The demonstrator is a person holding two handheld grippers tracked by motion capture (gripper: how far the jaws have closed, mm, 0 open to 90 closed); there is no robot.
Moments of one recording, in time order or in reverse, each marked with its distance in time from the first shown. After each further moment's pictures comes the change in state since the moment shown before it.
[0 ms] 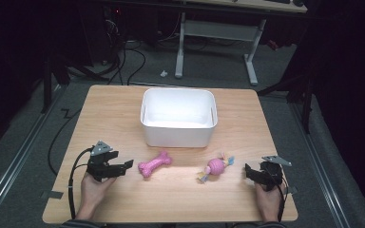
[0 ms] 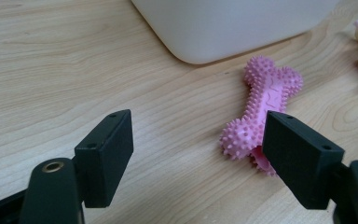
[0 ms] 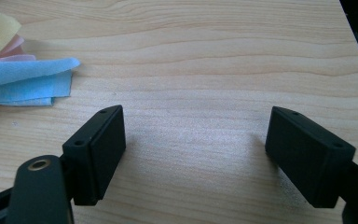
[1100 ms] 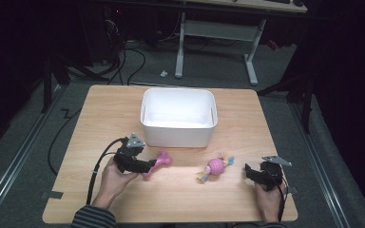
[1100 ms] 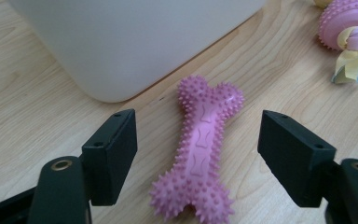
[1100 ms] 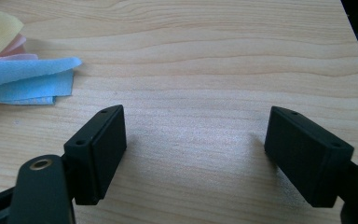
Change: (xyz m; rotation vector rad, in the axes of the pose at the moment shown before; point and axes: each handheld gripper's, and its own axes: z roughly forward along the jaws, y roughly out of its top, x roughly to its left) left arm -0.056 0.050 0.038 0.143 -0.066 0.219; right arm 0.000 0.000 0.000 0.000 0.007 -0.005
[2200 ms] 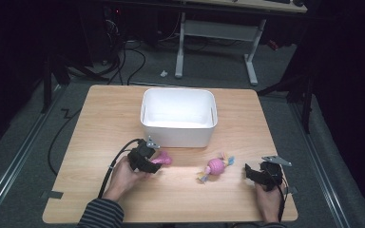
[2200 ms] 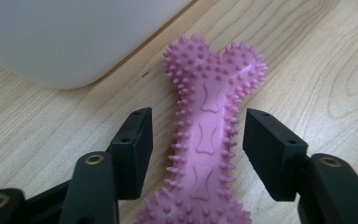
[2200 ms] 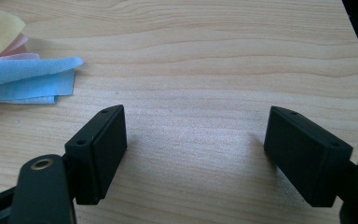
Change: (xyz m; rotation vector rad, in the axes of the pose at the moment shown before) left arm -0.004 0.003 0.050 0.207 -0.001 0.077; right arm 0.000 0.000 0.000 -0.001 0.003 -0.001
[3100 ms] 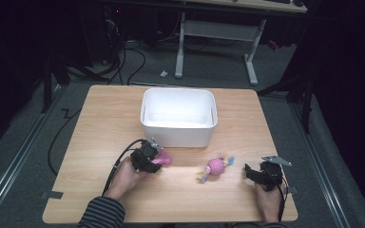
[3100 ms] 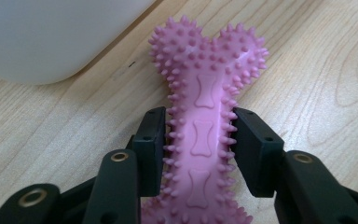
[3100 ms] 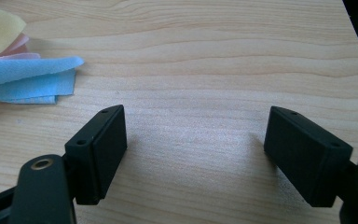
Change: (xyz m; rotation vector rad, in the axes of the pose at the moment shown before) left arm 0.000 0.003 0.008 0.064 -0.019 0.019; right arm 0.000 0.000 0.000 0.000 0.002 -0.002
